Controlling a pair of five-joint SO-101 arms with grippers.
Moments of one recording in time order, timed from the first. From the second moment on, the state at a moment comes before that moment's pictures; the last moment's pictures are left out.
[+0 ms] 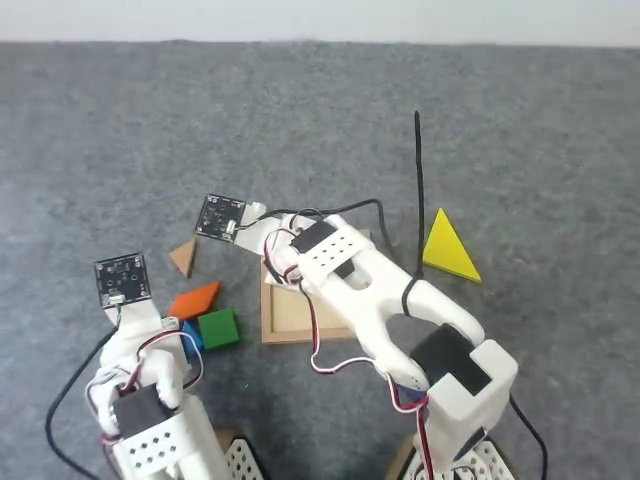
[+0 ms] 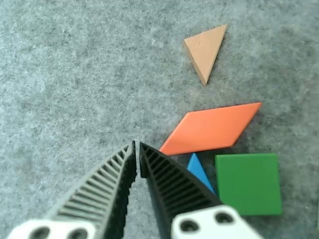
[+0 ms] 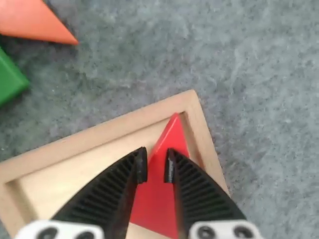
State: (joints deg) left arm -31.8 -103.2 97.0 72.0 -3.6; right arm -44.1 13.5 18.5 42.4 34.9
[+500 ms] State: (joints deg) left arm -31.8 -103.2 97.0 72.0 -3.6; right arm -43.9 14.0 18.4 46.5 45.1
